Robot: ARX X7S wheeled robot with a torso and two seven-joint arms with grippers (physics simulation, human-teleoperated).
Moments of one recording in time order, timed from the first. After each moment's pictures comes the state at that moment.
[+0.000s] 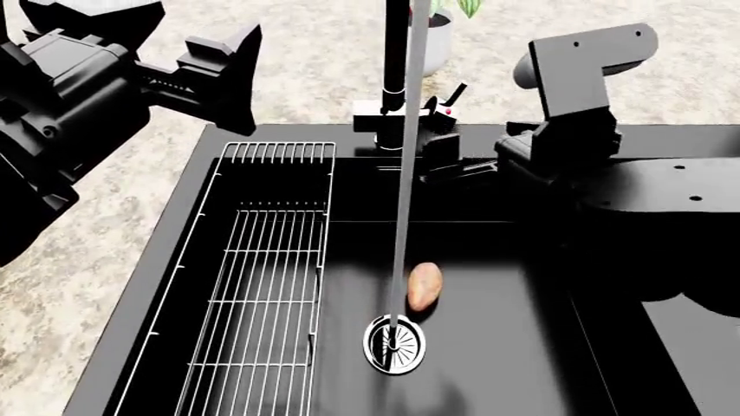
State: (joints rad) left arm -1.27 -0.85 0.49 0.39 -1.49 -0.76 -0.50; right arm 1.25 0.64 -0.59 -0.27 1.66 1.00 0.92
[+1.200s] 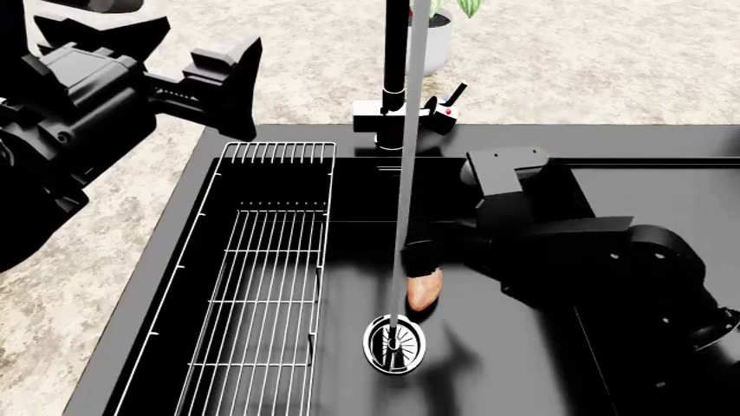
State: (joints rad) left arm -1.24 -0.85 0.50 0.36 -1.46 -0.74 -0.46; right arm 1.09 0.53 -0.74 0.10 1.50 0.96 0.64
